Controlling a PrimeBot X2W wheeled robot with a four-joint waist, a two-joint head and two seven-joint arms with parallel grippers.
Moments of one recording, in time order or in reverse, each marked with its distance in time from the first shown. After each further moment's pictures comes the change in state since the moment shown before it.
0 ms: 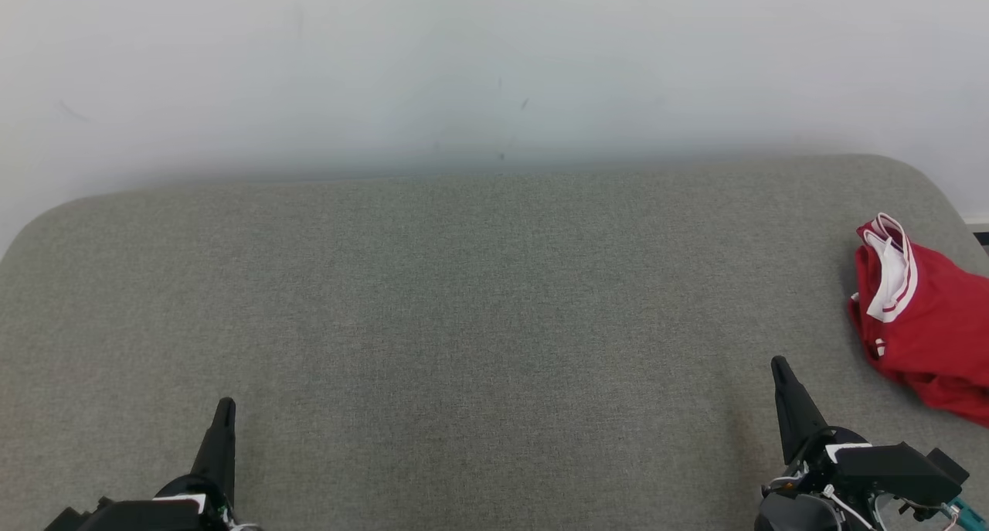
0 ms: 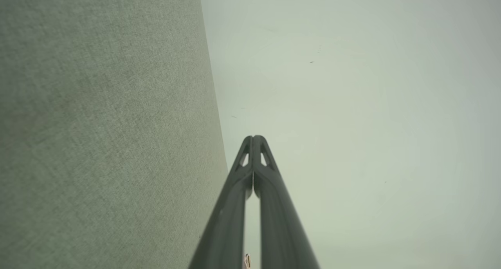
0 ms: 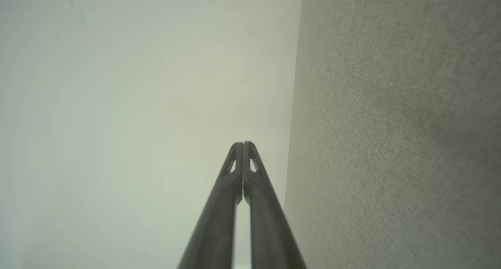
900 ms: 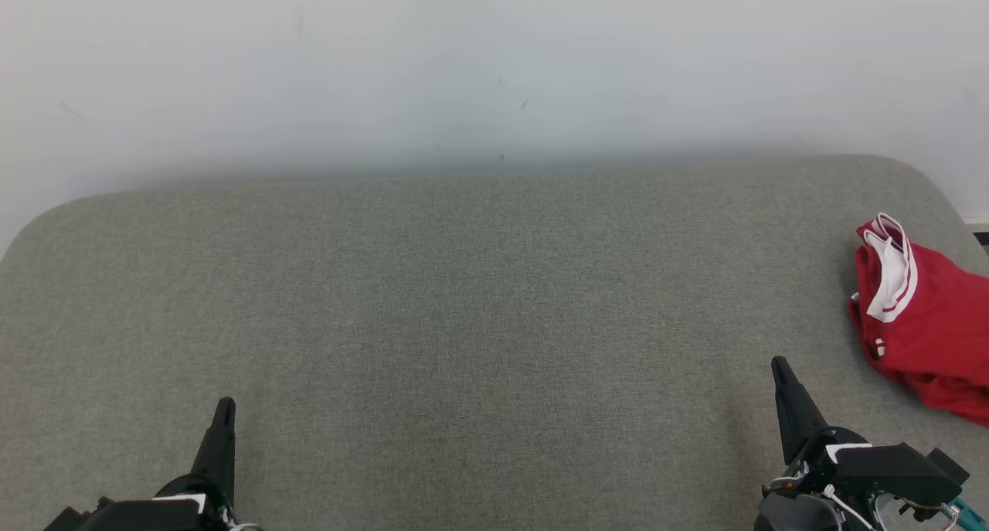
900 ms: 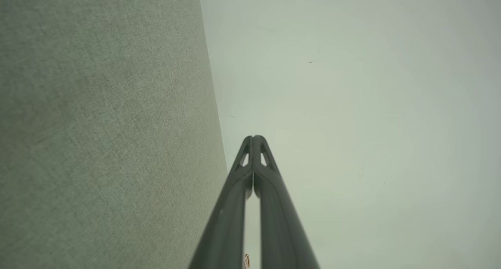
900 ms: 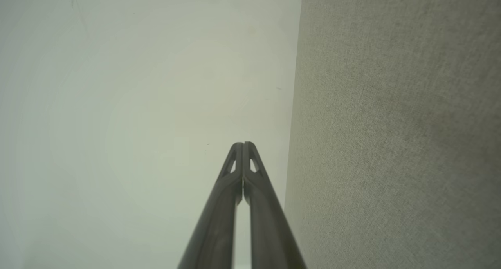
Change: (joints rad) left arm 0.000 0.000 0.000 0.000 0.000 -0.001 0.000; right arm 0.000 0.000 0.000 0.000 0.000 0.000 0.000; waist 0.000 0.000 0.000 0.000
